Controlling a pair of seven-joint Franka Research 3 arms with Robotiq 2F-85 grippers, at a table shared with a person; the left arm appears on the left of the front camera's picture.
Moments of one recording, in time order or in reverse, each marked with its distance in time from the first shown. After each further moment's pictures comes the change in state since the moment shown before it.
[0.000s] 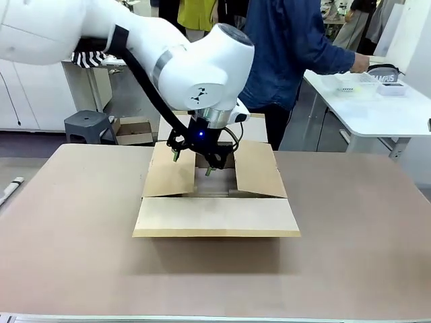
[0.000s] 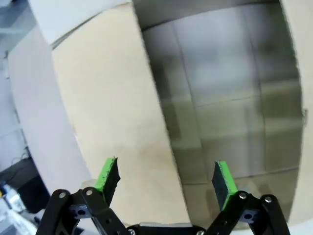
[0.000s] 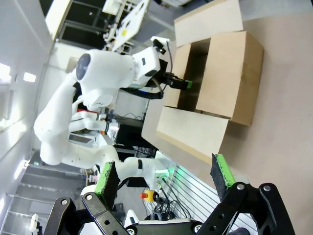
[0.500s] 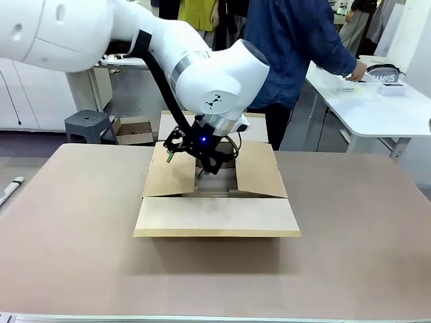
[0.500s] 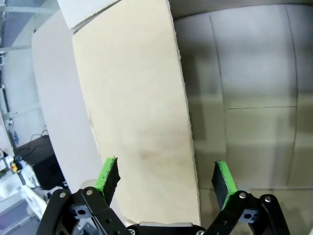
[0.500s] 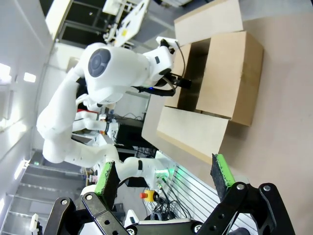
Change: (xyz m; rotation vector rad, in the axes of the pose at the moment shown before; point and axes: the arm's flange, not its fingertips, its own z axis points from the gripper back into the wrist) left arm 0.006 -0.008 -0.020 0.150 0.080 0.040; right arm 0.000 0.000 0.000 0.001 0.000 0.000
